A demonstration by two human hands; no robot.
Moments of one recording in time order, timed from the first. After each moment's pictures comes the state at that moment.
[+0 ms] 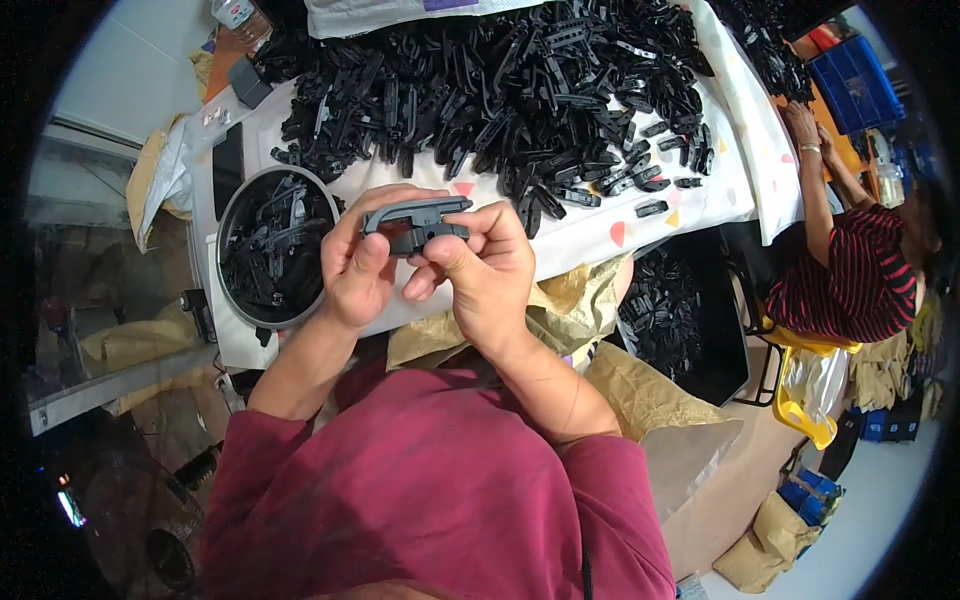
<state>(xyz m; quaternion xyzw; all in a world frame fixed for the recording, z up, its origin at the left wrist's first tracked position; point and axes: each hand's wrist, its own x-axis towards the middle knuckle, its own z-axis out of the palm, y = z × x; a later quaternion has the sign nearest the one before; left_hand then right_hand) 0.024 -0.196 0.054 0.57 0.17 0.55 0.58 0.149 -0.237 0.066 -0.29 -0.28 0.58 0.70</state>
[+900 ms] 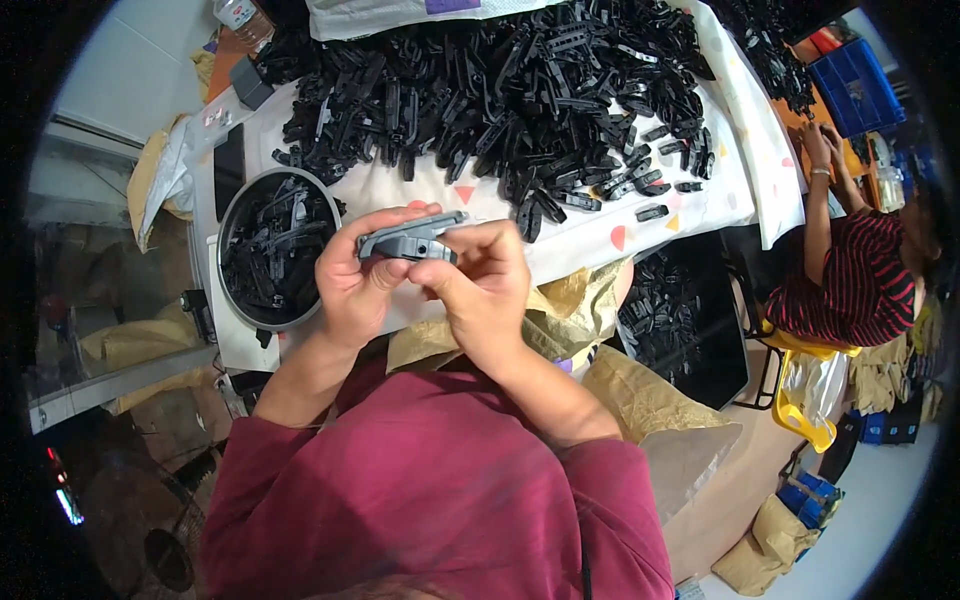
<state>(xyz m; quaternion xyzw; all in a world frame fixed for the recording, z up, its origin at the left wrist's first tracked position) 0.028 -0.213 0.061 0.55 0.20 0.57 0.58 0.147 -0.247 0.063 -0.35 -0.33 0.54 0.69</state>
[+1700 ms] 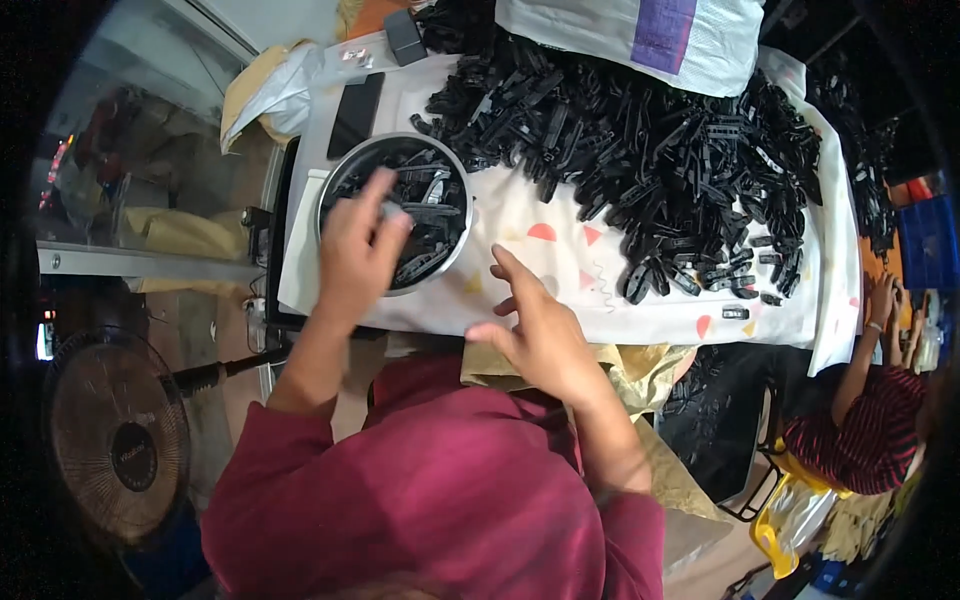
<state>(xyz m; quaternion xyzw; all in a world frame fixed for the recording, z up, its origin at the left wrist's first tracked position) -0.089 -0.219 0.071 0.70 0.63 0.32 0.08 0.135 -0.236 0.058 -0.44 -0.70 0.49 0.28</state>
